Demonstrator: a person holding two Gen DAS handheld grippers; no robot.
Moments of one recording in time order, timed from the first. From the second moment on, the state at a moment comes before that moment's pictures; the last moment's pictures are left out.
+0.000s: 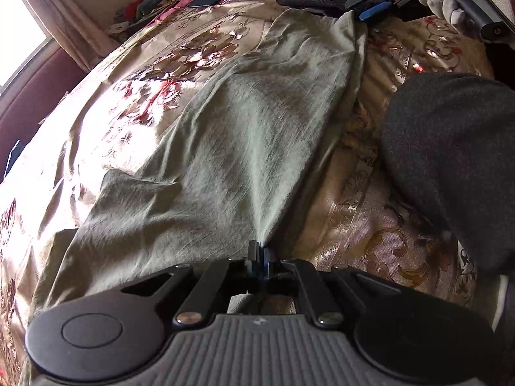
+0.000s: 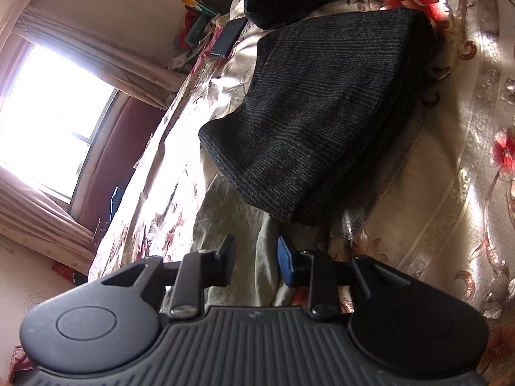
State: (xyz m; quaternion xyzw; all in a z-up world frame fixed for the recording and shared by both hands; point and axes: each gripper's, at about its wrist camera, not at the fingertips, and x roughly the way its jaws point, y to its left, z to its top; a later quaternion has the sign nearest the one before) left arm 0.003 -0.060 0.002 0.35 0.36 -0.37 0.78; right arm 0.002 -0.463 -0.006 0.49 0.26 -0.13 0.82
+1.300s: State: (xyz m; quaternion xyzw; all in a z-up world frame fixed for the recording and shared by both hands) left arm -0.002 -0.057 0.007 0.34 0.37 -0.36 0.78; right arm 0.007 -0.466 -0.033 0.54 0.22 -0.13 0.80
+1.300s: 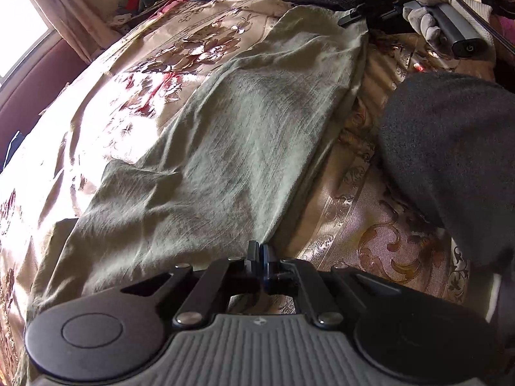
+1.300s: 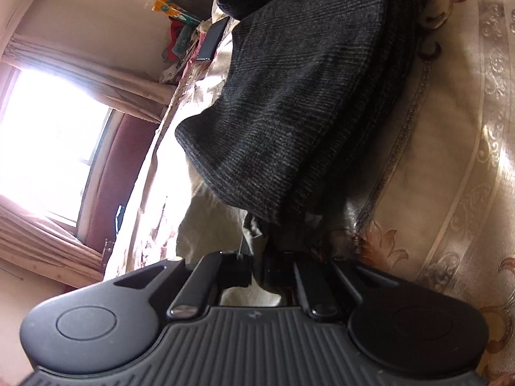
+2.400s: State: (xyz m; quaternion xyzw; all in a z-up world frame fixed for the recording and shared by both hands) left arm 0.064 0.111 0.000 0.20 0.38 -0.22 0.88; right arm 0.269 -0.133 -0.005 0.18 0.47 0.34 0.80
